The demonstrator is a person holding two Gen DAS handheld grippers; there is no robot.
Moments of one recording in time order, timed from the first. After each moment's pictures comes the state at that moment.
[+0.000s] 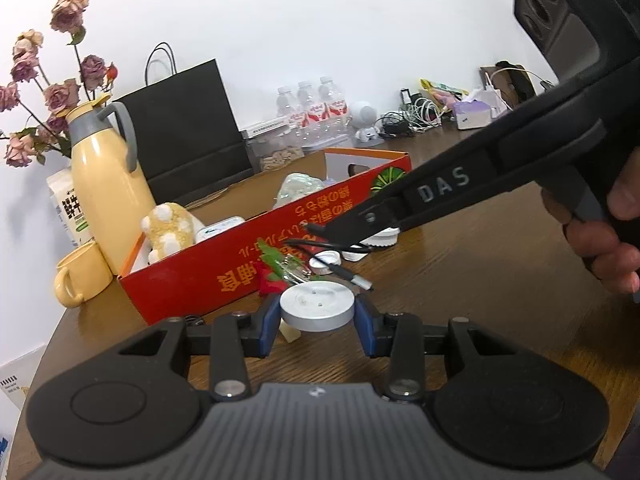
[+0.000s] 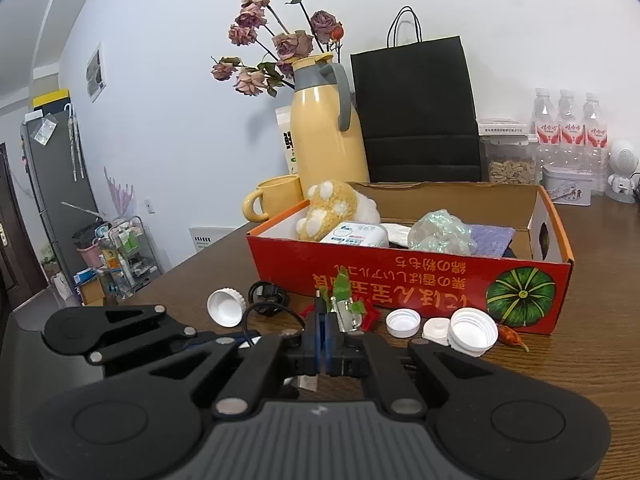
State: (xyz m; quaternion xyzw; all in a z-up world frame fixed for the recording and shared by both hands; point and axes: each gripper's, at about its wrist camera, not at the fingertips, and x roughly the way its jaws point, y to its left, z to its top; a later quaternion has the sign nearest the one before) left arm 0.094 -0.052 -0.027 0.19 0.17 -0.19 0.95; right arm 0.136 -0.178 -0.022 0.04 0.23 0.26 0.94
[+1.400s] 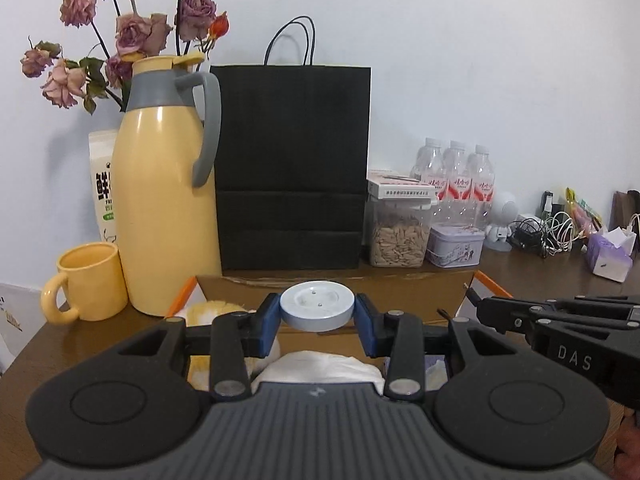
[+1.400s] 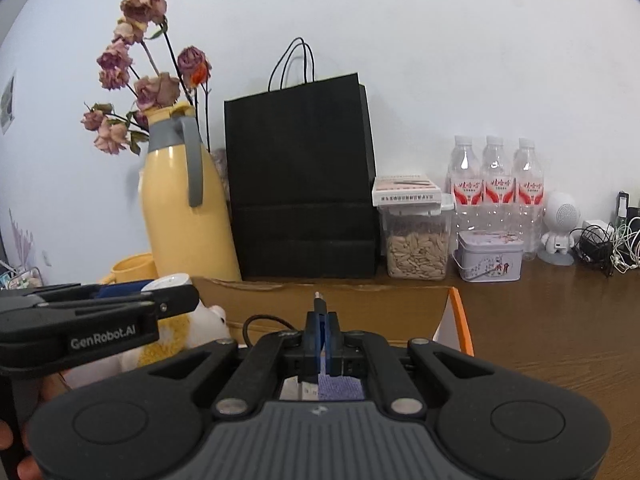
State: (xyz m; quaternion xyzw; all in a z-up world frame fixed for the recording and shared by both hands) left arm 0.301 -0.042 0.037 0.00 0.17 -0.07 0.98; right arm 0.304 -0.214 -0.001 0.04 0.18 0.12 0.98
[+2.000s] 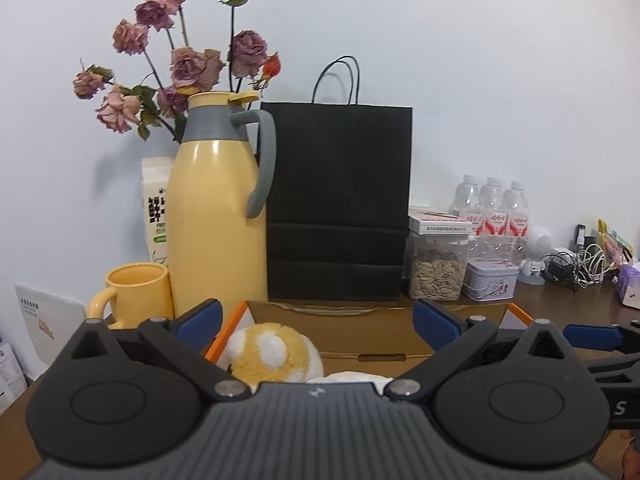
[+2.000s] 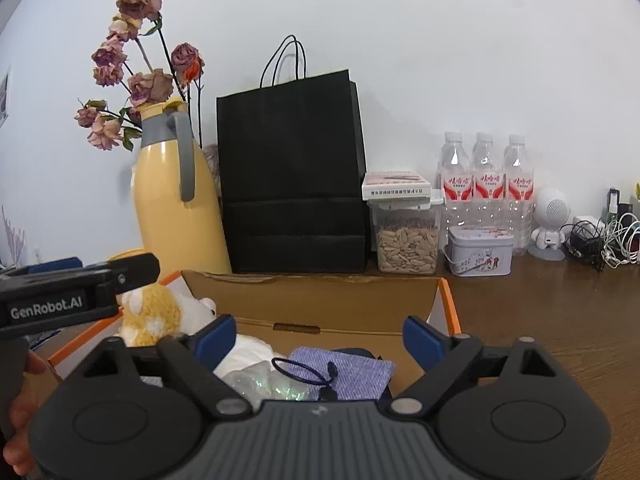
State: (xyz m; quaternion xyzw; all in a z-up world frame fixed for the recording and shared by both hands) left arm 0.281 -0.031 0.044 -0.01 0.12 0.00 0.99; right arm 0.294 -0.214 -0.005 0.04 0.18 0.11 0.98
